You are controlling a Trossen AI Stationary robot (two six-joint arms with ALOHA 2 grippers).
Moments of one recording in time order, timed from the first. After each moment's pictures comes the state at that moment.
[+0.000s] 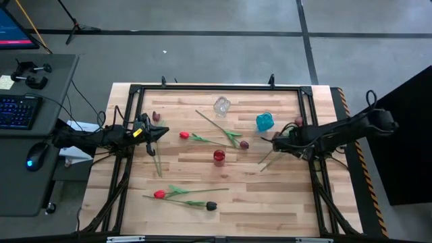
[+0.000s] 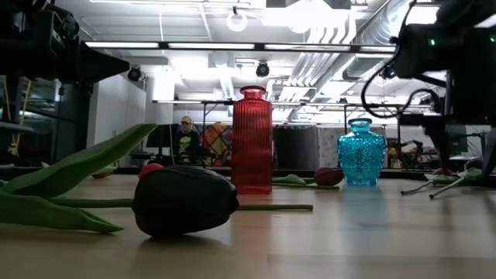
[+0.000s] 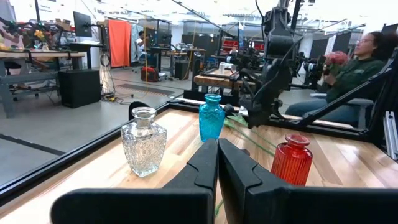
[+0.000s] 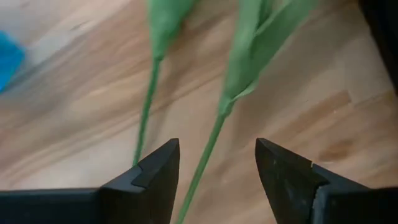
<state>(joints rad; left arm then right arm) -0.10 0.02 0.01 0.06 -0.40 -0.05 0.07 1.14 0.52 -0.94 0.16 2.16</state>
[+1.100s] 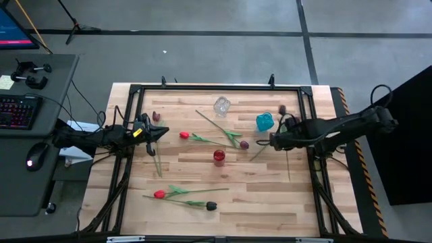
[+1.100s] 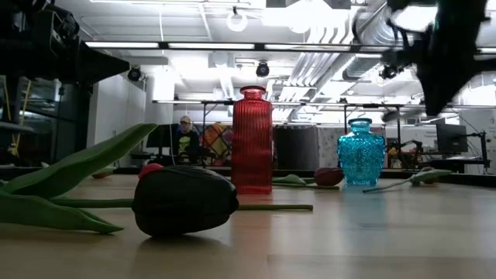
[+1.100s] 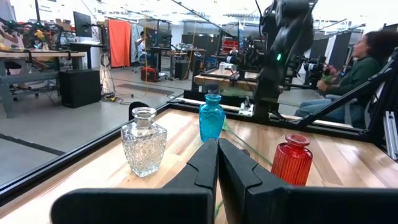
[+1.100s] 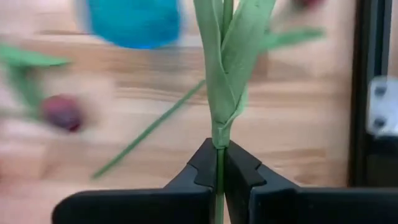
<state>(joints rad) -0.10 0.02 0.01 0.06 -0.40 -0.05 0.17 1.14 0.93 -1.29 0.32 1.66</state>
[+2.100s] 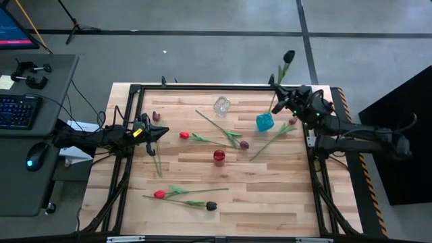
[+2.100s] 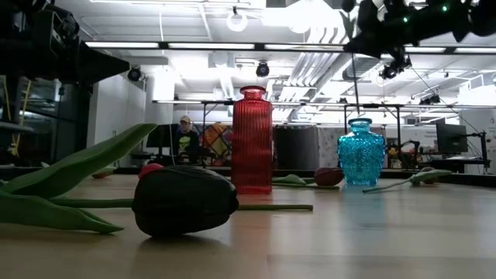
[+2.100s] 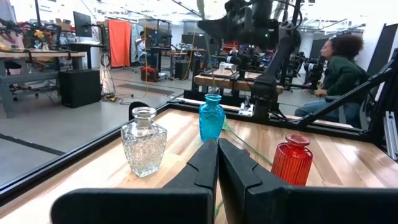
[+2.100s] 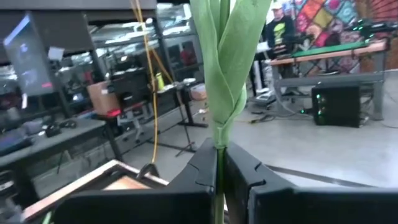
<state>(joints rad) -0.10 0.02 0.01 0.06 -0.40 -0.05 -0.39 0.72 0.45 0.39 0.47 0.18</state>
